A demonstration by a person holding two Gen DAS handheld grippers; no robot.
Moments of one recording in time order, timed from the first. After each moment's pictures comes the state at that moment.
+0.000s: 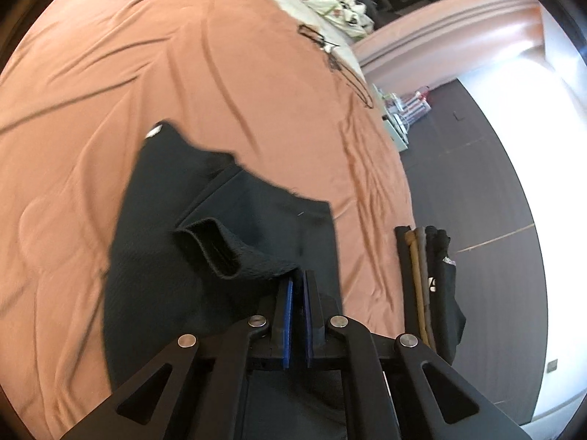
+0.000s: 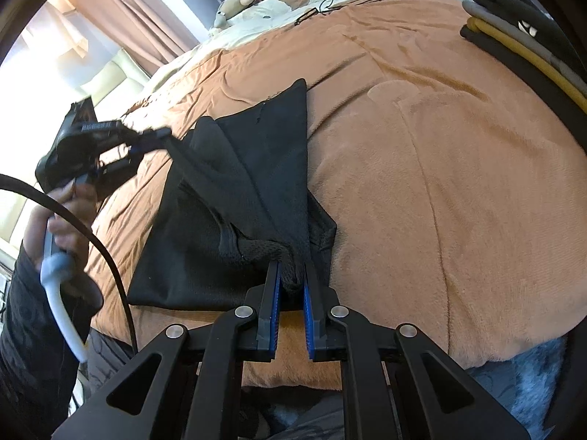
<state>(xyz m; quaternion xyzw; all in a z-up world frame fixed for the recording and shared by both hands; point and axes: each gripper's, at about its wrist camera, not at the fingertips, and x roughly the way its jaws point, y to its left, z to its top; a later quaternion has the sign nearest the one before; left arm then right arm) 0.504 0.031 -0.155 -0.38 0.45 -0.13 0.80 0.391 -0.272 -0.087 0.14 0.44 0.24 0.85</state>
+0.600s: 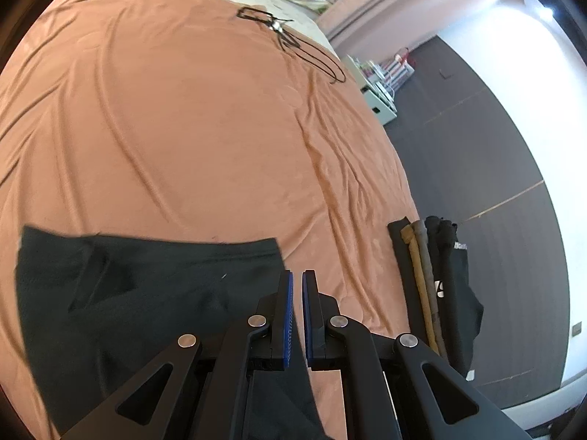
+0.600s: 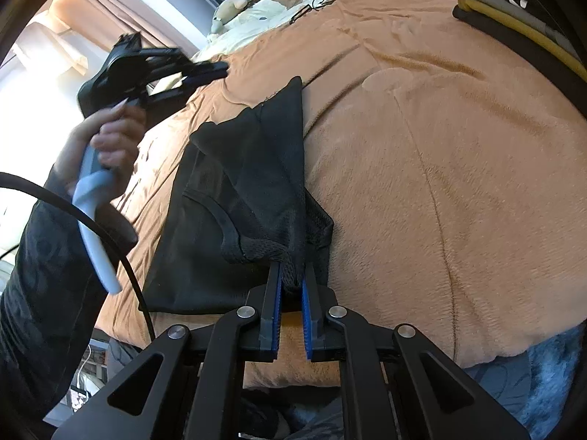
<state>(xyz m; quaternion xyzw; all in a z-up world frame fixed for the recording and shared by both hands) 0.607 -0.047 -0.142 -0.29 0.48 -0.17 0.81 0.392 -0.278 -0.098 0.19 0.44 0.25 0.84</state>
